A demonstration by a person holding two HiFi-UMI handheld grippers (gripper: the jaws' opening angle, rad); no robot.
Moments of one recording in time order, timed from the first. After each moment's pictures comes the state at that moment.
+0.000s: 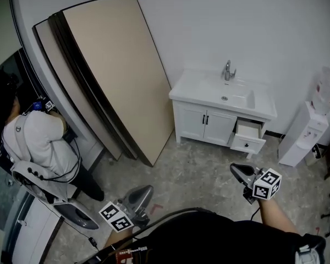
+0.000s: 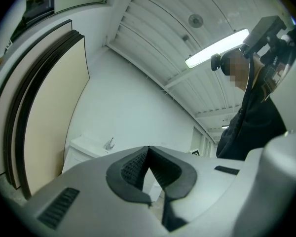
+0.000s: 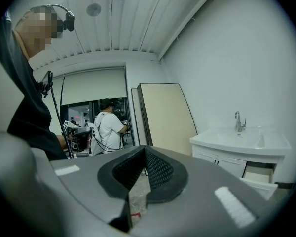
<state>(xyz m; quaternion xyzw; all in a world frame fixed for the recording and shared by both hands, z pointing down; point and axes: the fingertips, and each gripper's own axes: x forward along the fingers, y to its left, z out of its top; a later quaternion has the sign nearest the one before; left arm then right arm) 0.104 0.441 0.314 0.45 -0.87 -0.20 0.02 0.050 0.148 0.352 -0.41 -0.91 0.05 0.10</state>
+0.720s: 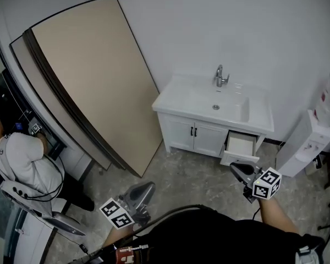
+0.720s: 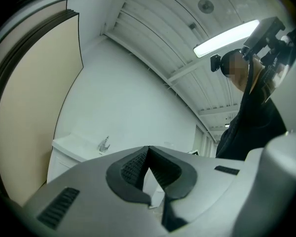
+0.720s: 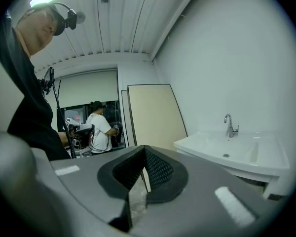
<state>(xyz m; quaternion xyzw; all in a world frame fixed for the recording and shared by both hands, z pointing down) -0.084 0.271 0.308 0.46 -0.87 -0.19 0.03 -0.128 -0.011 0.358 -0.41 -0.91 0.05 0.10</state>
